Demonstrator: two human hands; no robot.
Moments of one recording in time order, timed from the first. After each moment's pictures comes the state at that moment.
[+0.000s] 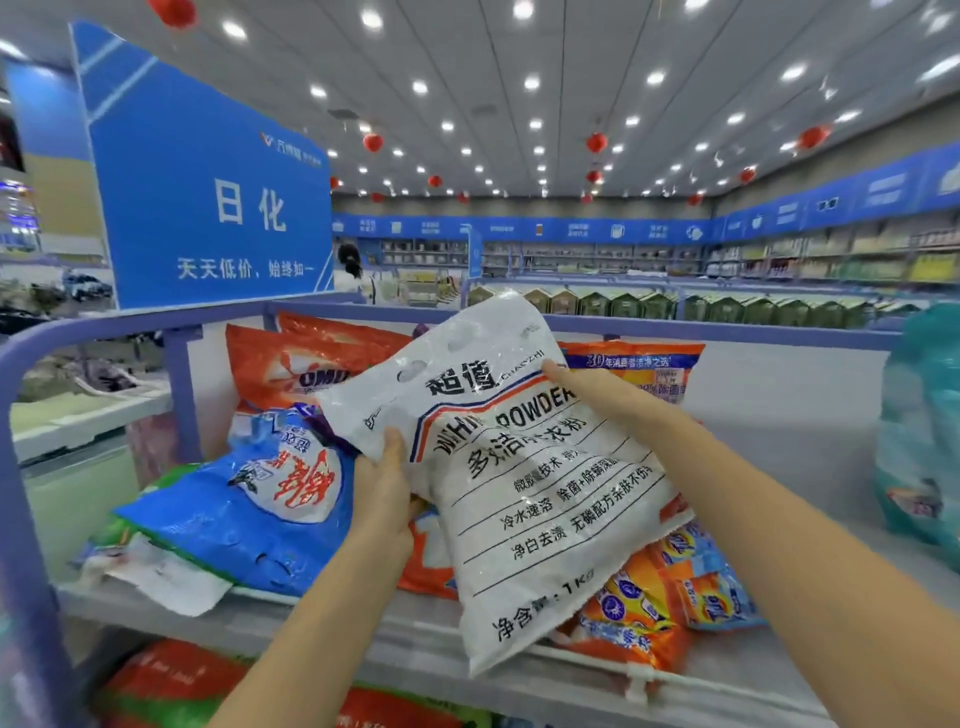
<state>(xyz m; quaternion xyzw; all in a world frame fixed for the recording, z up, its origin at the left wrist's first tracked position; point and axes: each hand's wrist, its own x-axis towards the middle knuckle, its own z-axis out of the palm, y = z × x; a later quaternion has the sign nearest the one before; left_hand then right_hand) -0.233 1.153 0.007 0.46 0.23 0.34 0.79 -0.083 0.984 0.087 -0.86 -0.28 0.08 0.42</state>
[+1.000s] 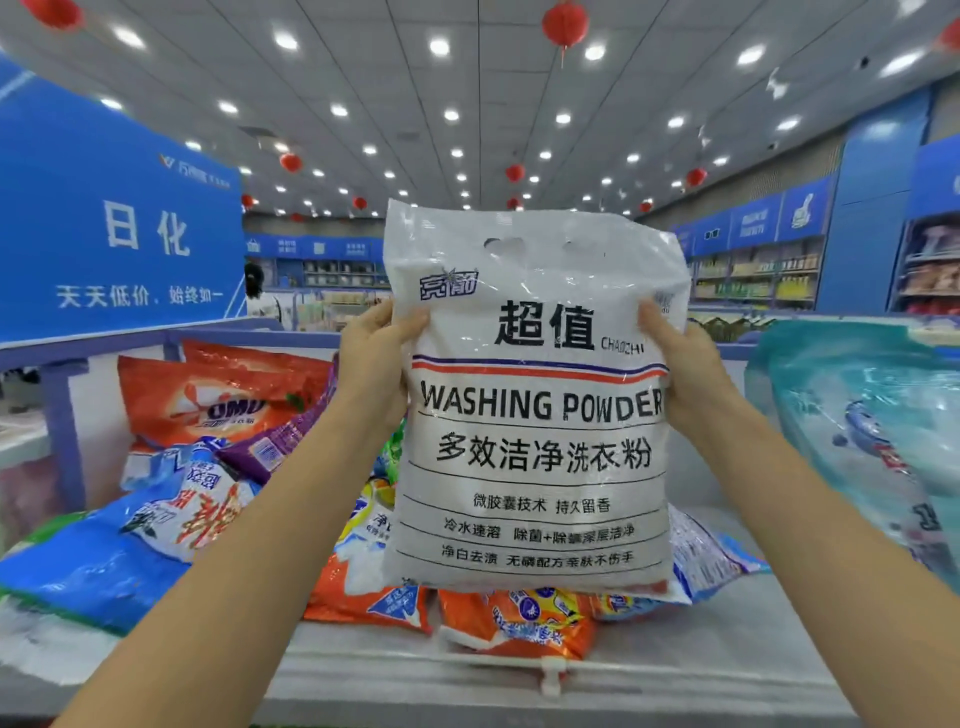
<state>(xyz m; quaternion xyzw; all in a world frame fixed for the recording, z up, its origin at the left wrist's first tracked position) -0.210 1.105 0.133 0.54 -0.09 0.35 0.76 -0.140 0.867 0.137 -0.53 -0.23 -0.08 0.81</state>
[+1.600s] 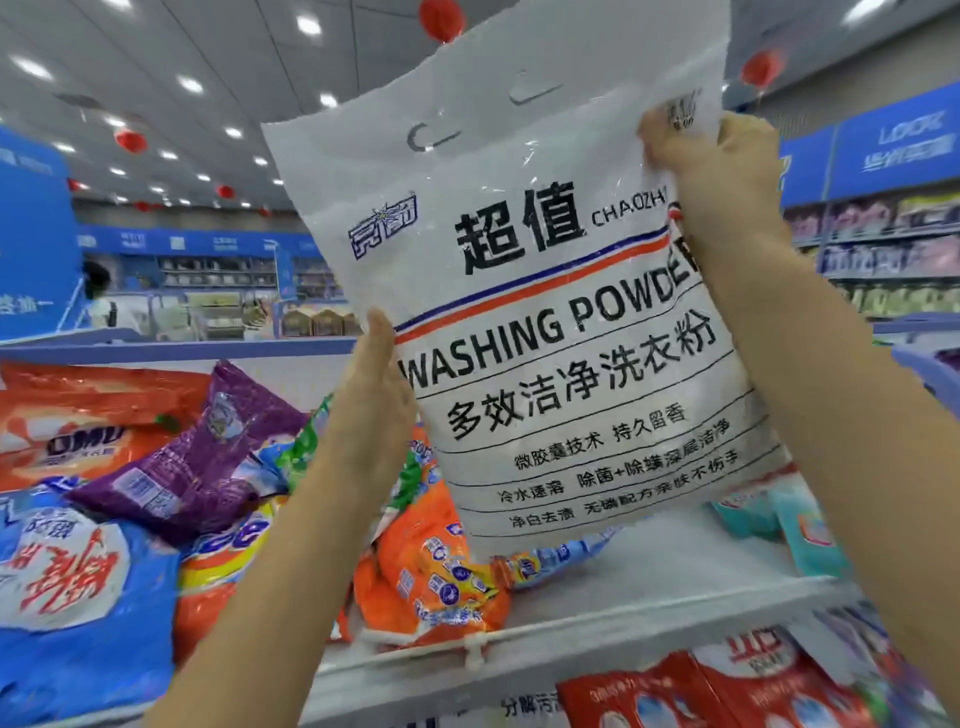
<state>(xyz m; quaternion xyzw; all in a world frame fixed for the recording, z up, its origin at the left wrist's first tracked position) -0.237 1.032 0.110 0.48 -0.21 0.16 0.84 -0.251 0.825 0.238 -0.61 -0.24 -0.43 0.62</state>
